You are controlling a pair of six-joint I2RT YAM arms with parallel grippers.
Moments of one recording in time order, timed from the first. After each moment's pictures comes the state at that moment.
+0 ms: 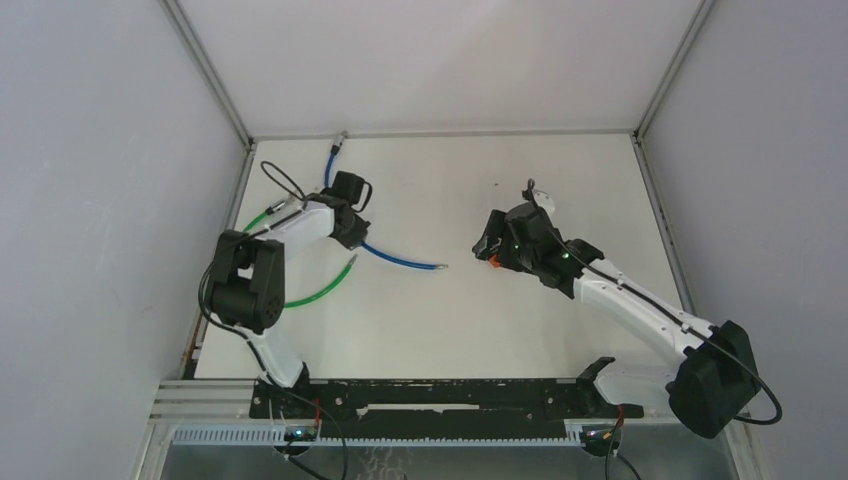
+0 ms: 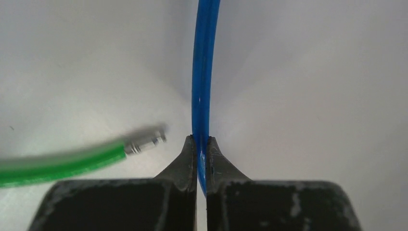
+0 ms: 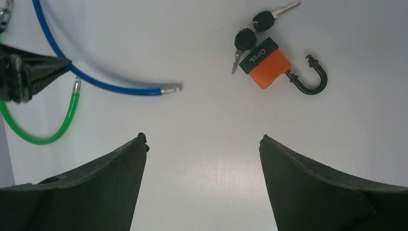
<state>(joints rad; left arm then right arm) -0.26 1.81 1.19 -0.56 -0.25 -1.11 0.63 1.18 0.89 -0.48 0.18 0.75</state>
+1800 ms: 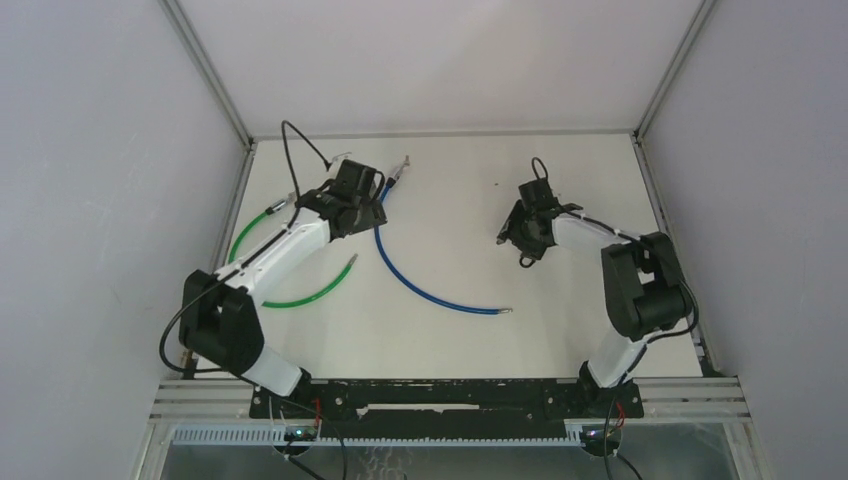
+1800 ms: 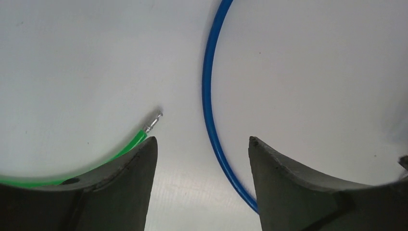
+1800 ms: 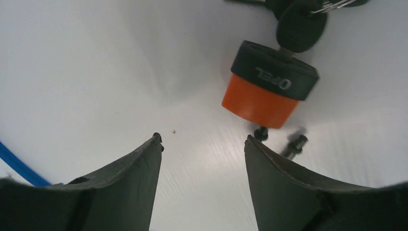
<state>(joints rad) -0.46 1.49 1.21 -0.64 -0.36 -0.67 0.32 1.75 1.05 -0.39 0.02 0.79</state>
